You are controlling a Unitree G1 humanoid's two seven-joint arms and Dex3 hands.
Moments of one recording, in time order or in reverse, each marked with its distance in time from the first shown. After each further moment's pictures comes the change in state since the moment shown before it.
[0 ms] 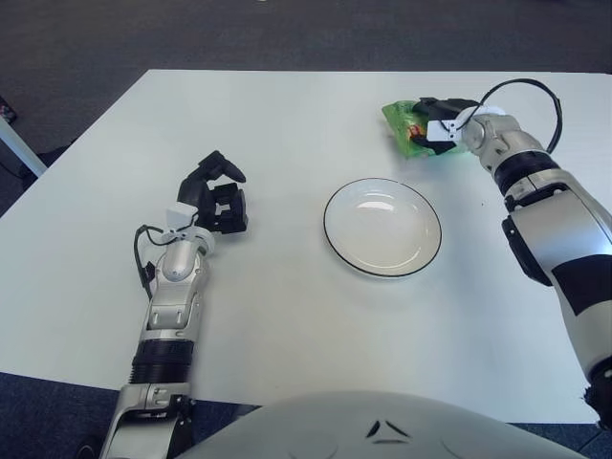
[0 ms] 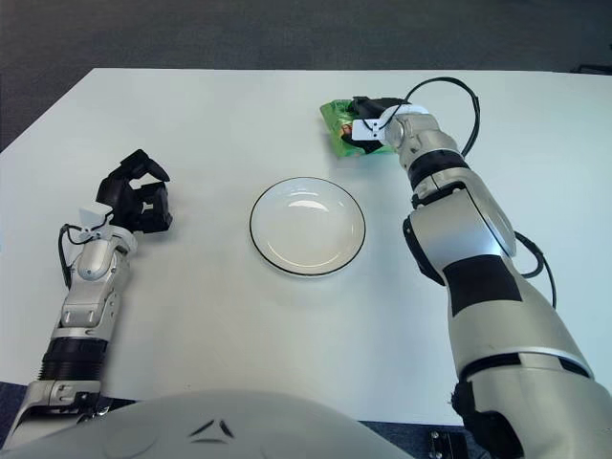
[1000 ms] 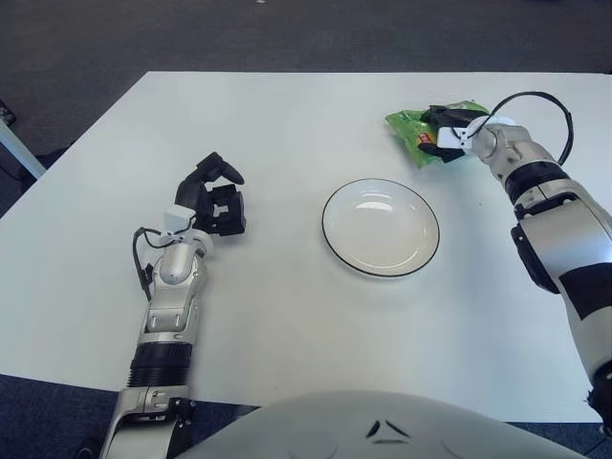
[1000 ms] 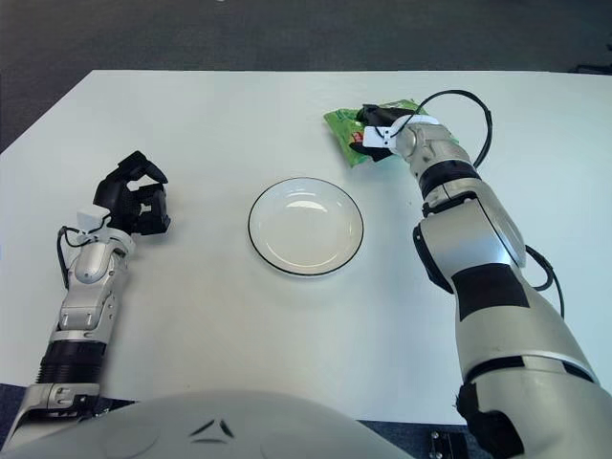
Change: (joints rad) left arm 0.006 -0.001 0.009 0.018 0.002 -0.017 -0.005; right arm 0.048 -0.063 0.014 -0.022 0.020 -0.104 -0.032
